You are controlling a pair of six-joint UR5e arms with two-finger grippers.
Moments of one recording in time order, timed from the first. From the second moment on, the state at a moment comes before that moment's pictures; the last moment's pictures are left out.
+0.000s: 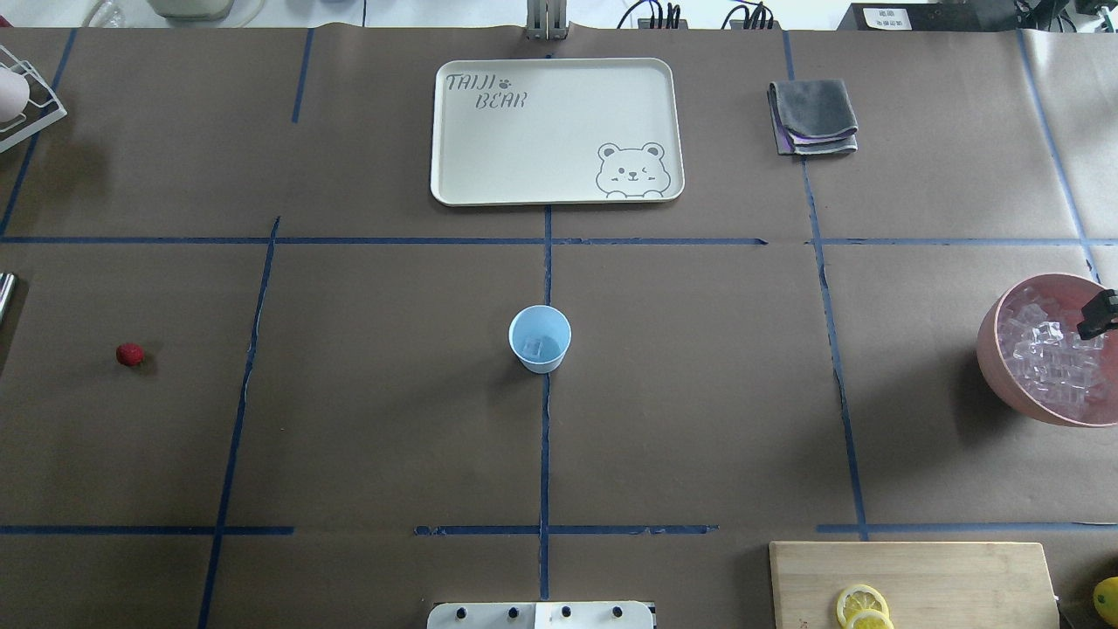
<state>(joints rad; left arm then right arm) -1.64 -1.54 -1.76 -1.47 -2.45 0.08 1.17 -1.75 1.81 -1.35 2.23 0.49</state>
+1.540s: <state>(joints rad) -1.64 -1.54 -1.76 -1.47 -2.45 0.08 1.13 -1.73 1.79 -1.35 2.23 0.49</state>
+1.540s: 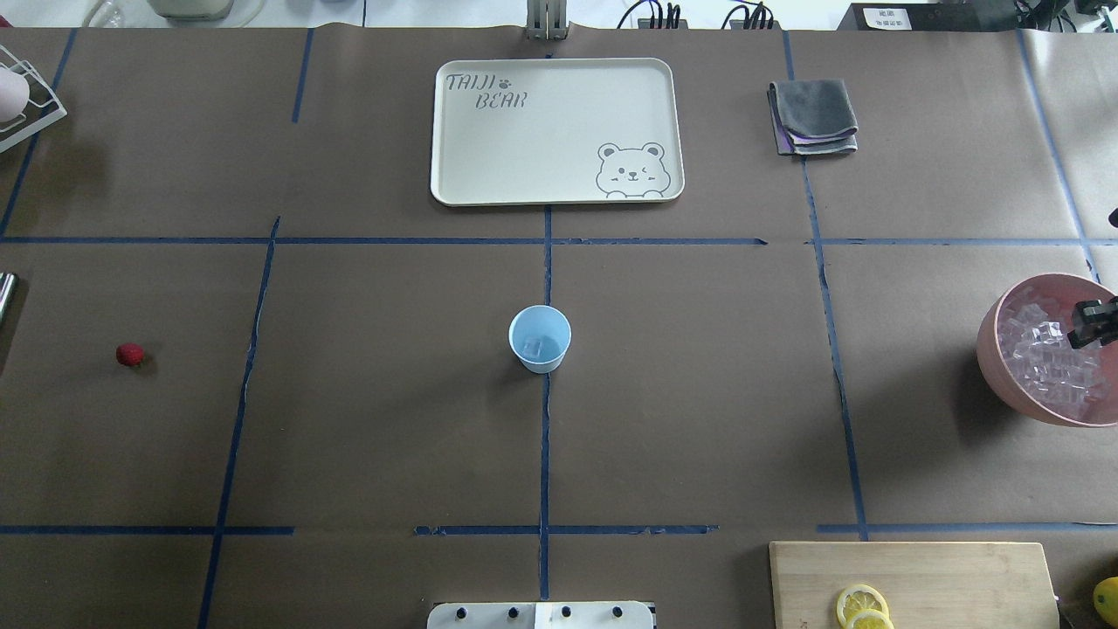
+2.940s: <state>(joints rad) -1.64 -1.52 -1.76 -1.47 -2.49 0.08 1.11 -1.52 1.95 -1.46 2.24 0.55</state>
